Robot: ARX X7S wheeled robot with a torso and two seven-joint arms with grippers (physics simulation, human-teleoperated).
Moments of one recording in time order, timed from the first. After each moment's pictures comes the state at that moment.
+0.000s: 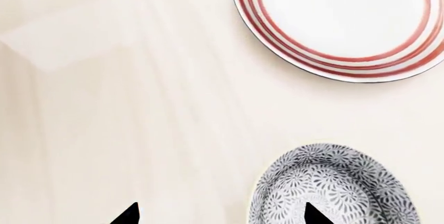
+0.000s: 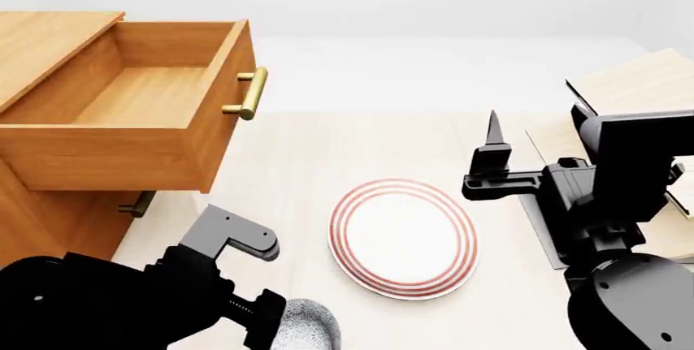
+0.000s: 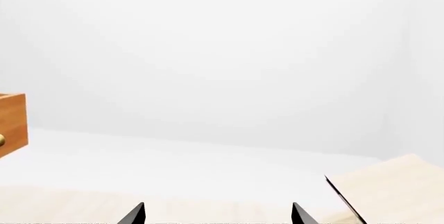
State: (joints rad) left arm -0.72 -0.65 0.43 0.24 -1.59 -1.41 -0.77; right arm 0.51 0.49 -0.01 -0.75 0.71 1.00 0.47
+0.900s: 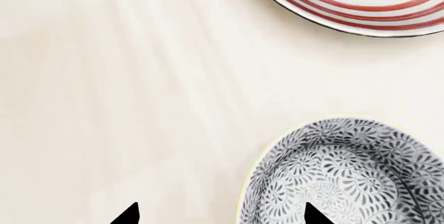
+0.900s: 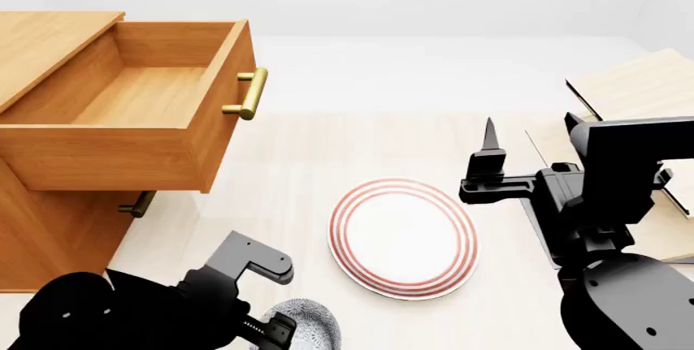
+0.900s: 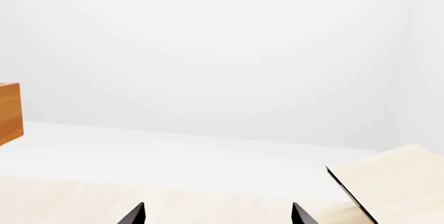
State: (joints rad) left arm -0.69 -0.61 0.59 0.13 -1.35 -1.31 -0.56; right arm 0.49 0.49 -0.04 -0.70 0.68 0.95 0.46
